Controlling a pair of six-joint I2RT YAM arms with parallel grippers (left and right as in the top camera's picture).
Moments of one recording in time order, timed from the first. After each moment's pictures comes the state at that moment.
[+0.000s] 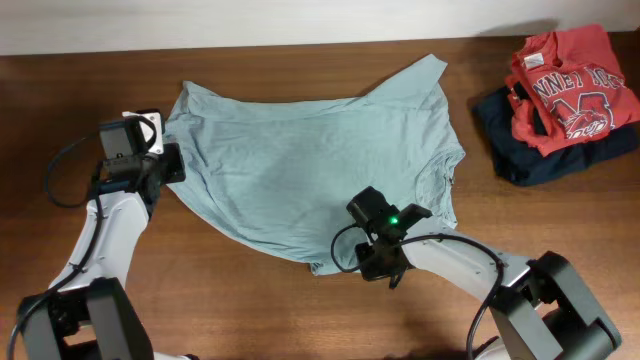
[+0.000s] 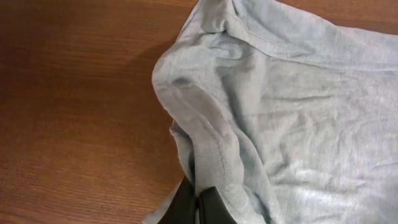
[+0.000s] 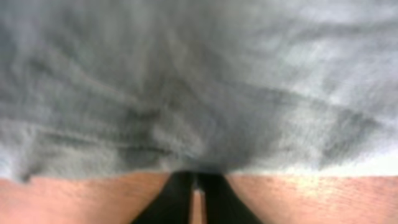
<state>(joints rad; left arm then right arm) 0.17 1.62 1.02 -0.24 0.03 0.05 0.60 1.64 0.84 -0.72 -0.07 0.40</state>
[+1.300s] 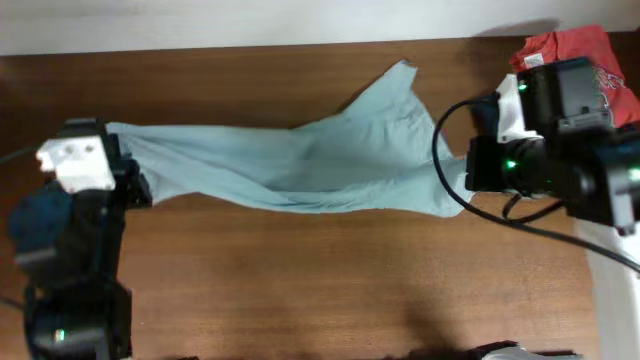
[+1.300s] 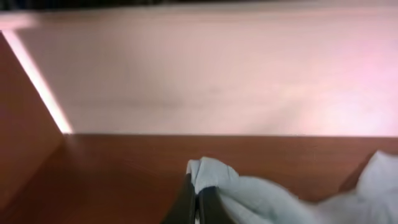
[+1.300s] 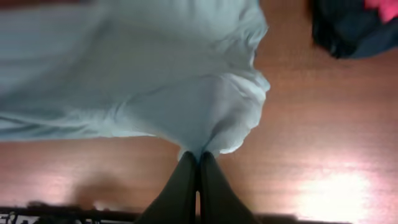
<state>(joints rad) 0.17 0.83 1.02 -0.35 0.07 0.05 0.18 1.41 1.94 -1.59 -0.04 0.26</state>
